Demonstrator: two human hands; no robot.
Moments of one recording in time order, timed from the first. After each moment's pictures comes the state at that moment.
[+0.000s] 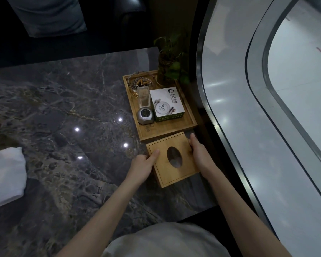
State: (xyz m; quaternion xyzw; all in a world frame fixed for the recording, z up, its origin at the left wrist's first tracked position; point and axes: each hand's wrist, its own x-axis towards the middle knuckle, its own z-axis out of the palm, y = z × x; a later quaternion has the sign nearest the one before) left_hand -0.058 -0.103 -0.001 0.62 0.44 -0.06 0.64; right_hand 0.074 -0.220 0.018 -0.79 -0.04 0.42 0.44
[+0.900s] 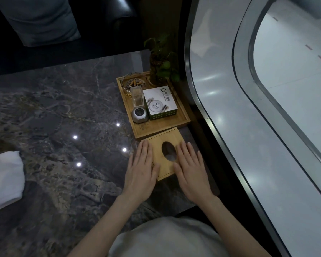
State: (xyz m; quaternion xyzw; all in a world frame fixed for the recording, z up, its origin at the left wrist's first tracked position) left_hand -0.087 -0.136 -0.008 0.94 0.24 0.01 0.23; right_hand 0.011 -0.272 -0.002 -0.89 -0.39 0.15 0.19
